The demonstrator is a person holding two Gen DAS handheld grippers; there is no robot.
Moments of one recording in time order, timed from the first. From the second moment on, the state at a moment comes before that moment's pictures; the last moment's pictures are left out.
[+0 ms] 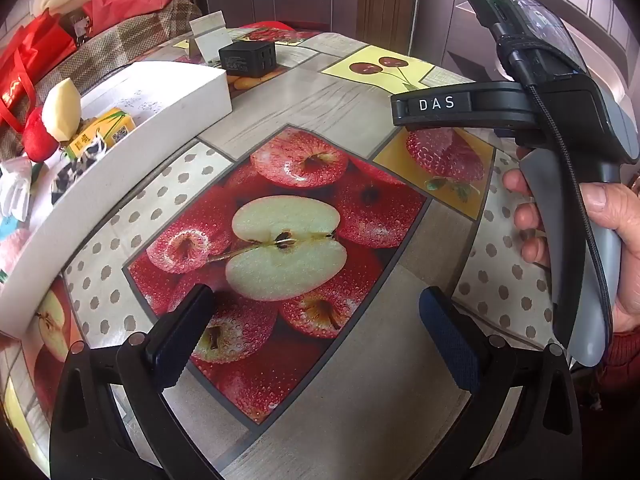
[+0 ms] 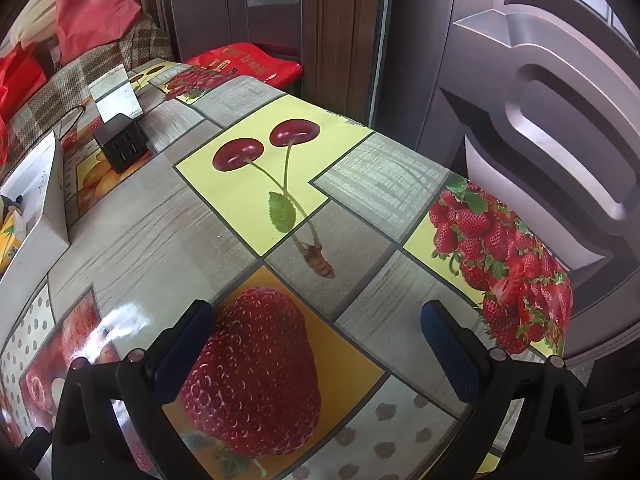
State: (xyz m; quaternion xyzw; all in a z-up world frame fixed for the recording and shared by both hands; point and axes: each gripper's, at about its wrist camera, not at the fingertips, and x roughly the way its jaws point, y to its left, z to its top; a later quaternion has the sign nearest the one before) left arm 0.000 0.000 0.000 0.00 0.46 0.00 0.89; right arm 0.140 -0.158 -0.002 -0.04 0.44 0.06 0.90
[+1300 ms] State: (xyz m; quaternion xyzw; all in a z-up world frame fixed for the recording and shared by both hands) left arm -0.001 0.001 0.001 0.00 0.46 0.00 0.89; right arm 0.140 -0.153 -0.001 -0.04 0.44 0.07 0.90
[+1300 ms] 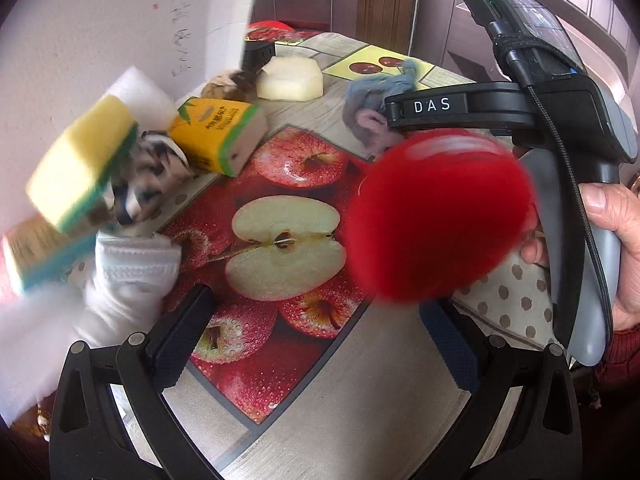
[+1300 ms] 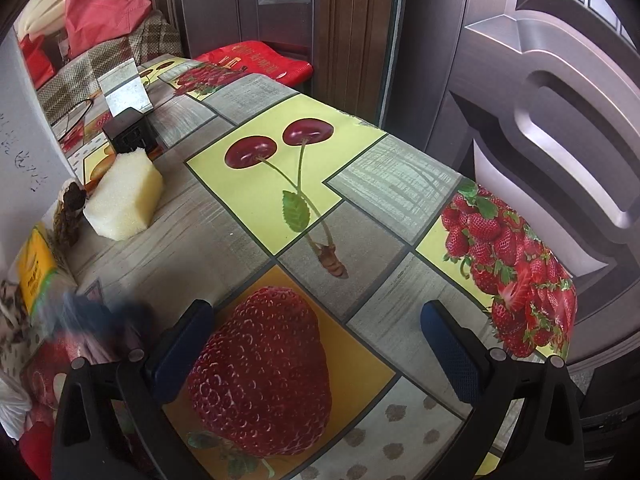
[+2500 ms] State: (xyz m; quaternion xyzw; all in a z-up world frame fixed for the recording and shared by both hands) left arm -0.001 0.001 0.001 0.00 0.46 0.00 0.89; right arm 0.136 -0.156 -0.001 -0.04 0.44 0.07 0.90
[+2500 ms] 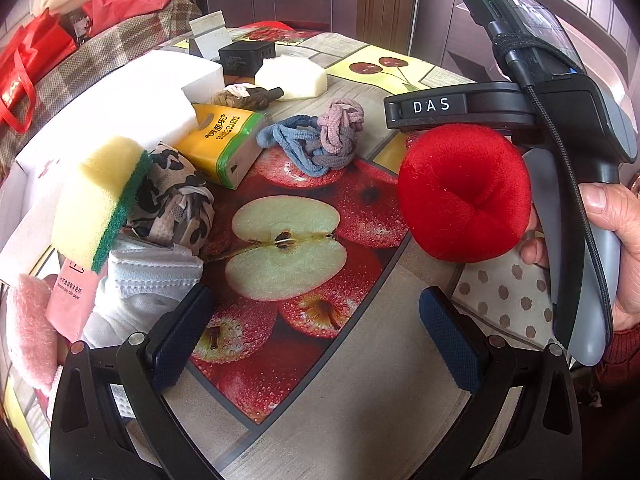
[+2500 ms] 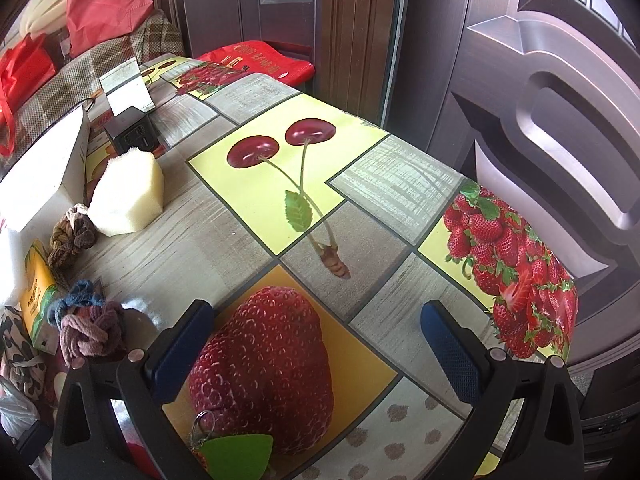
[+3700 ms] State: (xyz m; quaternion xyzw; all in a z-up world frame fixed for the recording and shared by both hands) left arm -0.061 0.056 0.086 -0.16 0.34 -0.10 0.92; right arm 0.139 -0.146 0.000 -0.02 0.43 0.09 0.90
